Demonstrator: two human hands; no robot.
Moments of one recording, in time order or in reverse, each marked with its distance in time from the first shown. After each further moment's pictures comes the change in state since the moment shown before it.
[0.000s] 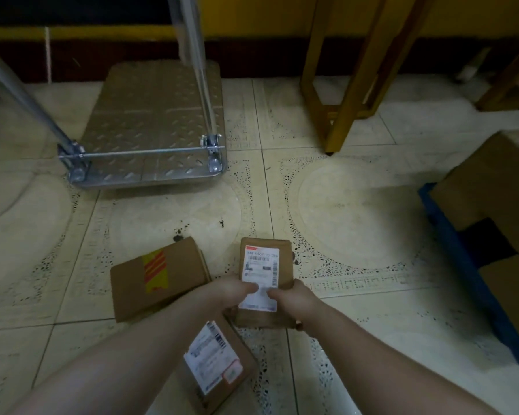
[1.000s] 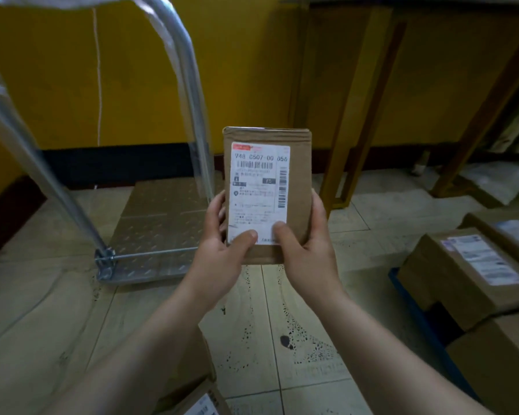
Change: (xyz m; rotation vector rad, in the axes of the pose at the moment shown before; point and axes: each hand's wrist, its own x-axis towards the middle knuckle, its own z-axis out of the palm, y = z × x) left_hand -0.207 0.158 -0.077 -0.424 0.287 1.201; right_hand -0.195 -0.204 -0.071 0.273 0.338 -1.070
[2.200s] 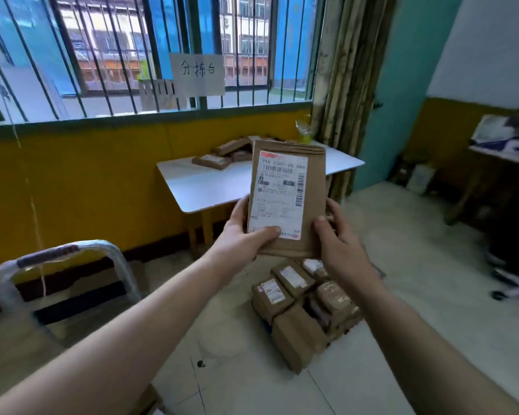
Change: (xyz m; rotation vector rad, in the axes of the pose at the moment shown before) left_hand -0.095 0.655 0.255 -0.040 -0.468 -0.245; right_hand -0.162 -0.627 -0.367 -0.210 0.336 0.038
